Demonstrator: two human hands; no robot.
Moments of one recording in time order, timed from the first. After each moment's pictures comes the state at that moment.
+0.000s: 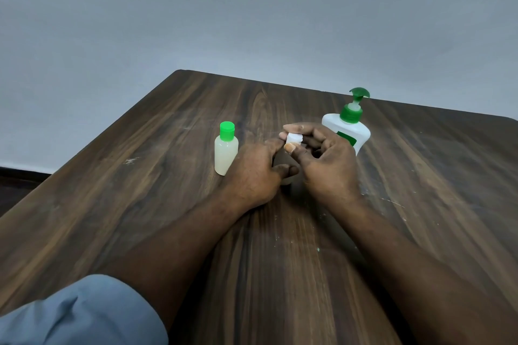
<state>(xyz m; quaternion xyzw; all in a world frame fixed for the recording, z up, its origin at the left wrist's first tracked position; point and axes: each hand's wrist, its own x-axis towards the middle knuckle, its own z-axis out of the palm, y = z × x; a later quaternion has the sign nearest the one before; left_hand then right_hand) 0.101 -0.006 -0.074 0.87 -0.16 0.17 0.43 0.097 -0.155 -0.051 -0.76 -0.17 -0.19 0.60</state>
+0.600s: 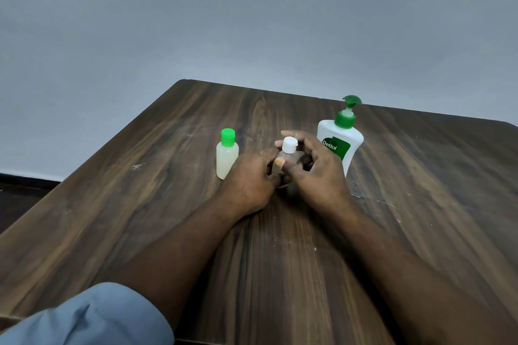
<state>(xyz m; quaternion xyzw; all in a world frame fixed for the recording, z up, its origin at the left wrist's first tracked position) 0.090 -0.003 -0.072 0.90 -0.12 0.14 0.39 0.096 -0.159 -0.061 -0.81 -0.17 -0.18 0.53</state>
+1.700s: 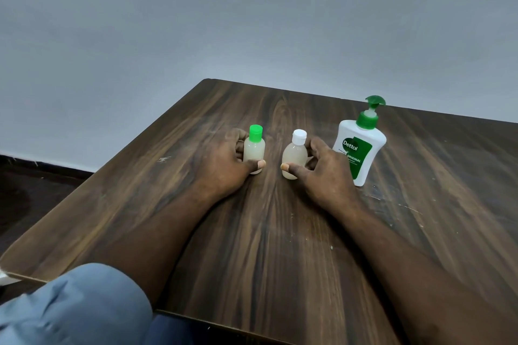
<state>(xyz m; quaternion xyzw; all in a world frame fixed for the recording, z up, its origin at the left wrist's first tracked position) 0.094 0.067 -0.082 0.87 0.01 0.18 0.46 0.114 -0.149 -0.073 -0.90 -0.13 -0.17 0.38</state>
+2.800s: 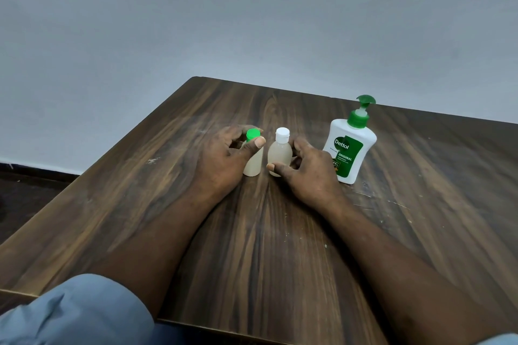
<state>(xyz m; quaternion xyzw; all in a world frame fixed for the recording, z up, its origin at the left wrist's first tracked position) 0.089 0.053 -0.072 0.80 -0.07 0.26 0.54 0.110 -0.136 -0.066 -0.91 -0.15 -0.15 0.36</state>
